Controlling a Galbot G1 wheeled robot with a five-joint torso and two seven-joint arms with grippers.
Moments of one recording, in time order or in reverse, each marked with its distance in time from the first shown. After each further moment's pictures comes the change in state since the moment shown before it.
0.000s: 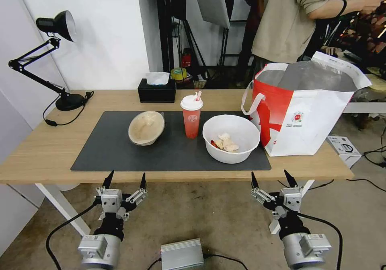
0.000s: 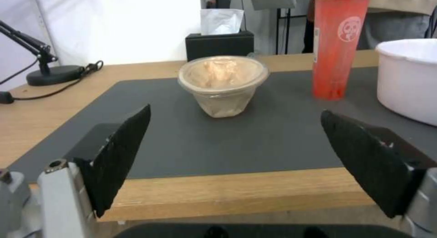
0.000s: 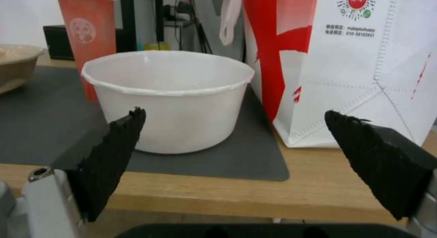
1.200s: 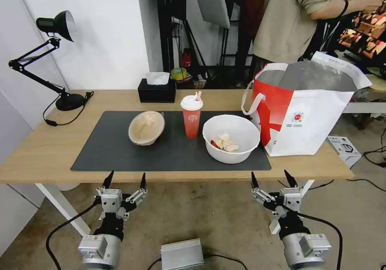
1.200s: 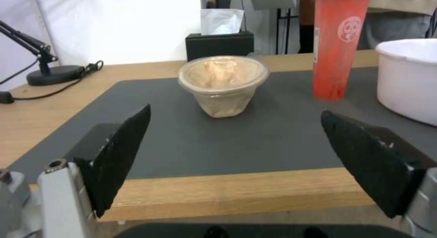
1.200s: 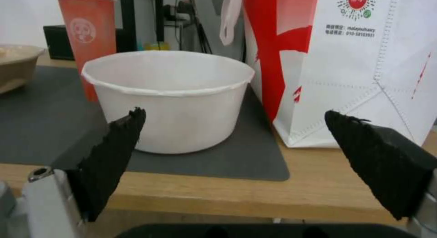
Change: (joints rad) left arm 0.000 0.000 0.000 0.000 0.000 0.000 0.000; right arm 0.000 0.000 0.000 0.000 0.000 0.000 0.000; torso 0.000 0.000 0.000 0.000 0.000
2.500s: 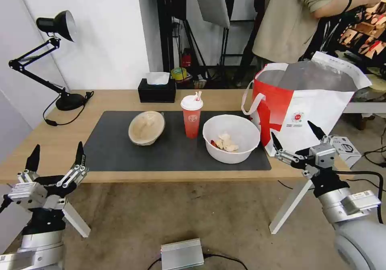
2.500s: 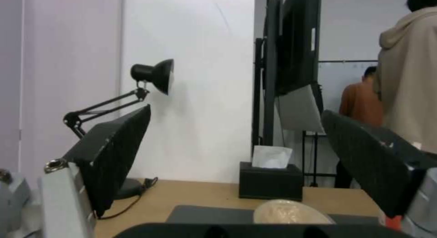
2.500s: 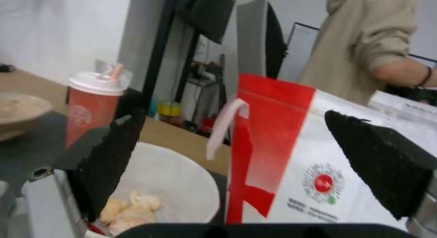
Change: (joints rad) left arm -0.018 0.055 -0.323 -0.038 -0.370 -0.336 0.092; right arm 0.172 -0.632 0.148 0.063 0.348 -0.028 0.132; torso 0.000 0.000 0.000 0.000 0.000
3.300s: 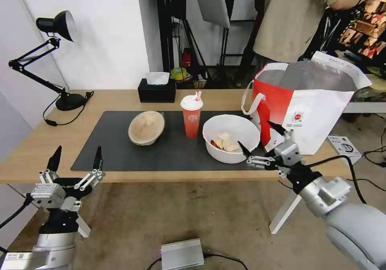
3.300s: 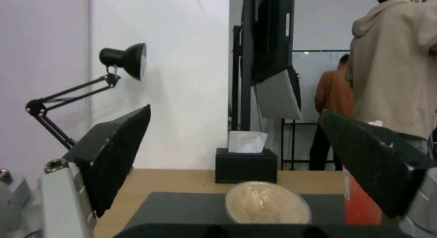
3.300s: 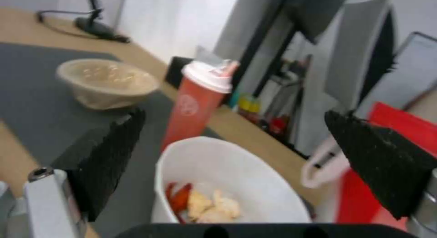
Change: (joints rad) left arm -0.004 -0.011 0.049 0.028 0.029 0.005 0.067; right arm 0.258 -0.298 -0.261 -0.014 0.092 -0.110 -0.066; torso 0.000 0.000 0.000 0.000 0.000
